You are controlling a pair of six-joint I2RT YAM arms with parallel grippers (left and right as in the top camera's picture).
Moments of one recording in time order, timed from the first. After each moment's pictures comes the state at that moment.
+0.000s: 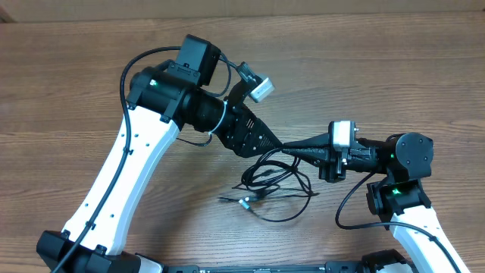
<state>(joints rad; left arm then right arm) -0.41 1.61 1.69 -1.30 0.96 0.22 0.19 1.04 0.57 0.69 -1.24 0.06</state>
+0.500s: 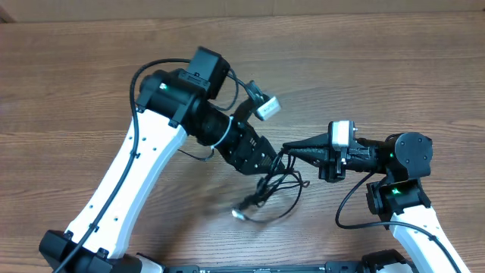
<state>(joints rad) -0.47 1.61 1.69 -1.46 0.97 0.26 0.19 1.04 0.57 0.68 -1.23 0.06</state>
